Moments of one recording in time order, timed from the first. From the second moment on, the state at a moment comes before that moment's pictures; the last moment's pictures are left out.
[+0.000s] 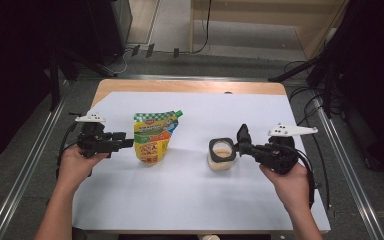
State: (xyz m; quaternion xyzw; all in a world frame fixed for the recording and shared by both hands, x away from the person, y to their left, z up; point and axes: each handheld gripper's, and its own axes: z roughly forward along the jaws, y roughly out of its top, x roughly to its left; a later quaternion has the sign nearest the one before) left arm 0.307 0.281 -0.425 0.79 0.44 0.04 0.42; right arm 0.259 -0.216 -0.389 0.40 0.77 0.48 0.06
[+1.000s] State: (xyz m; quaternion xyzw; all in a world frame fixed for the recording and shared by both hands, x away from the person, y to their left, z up) left arm 0.308 0.280 -0.426 0.79 0.45 0.04 0.42; right arm 0.283 -0.232 -0.431 0.47 0.76 0.45 0.06
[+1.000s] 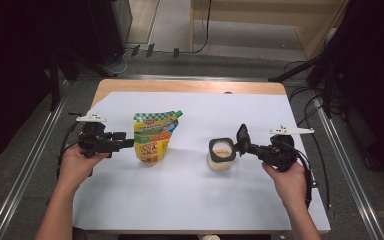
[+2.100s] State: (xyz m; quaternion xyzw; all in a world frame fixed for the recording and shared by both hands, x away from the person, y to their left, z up) left arm 0.309 0.275 -0.429 0.80 0.44 0.04 0.41; right arm 0.280 -0.195 -0.429 0.43 0.77 0.46 0.07
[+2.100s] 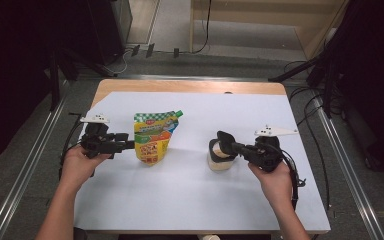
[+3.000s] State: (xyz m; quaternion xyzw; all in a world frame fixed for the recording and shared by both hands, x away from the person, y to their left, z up) left arm 0.310 0.275 -0.430 0.80 0.44 0.04 0.41; right arm 0.279 -0.182 -0.433 0.41 0.78 0.46 0.07
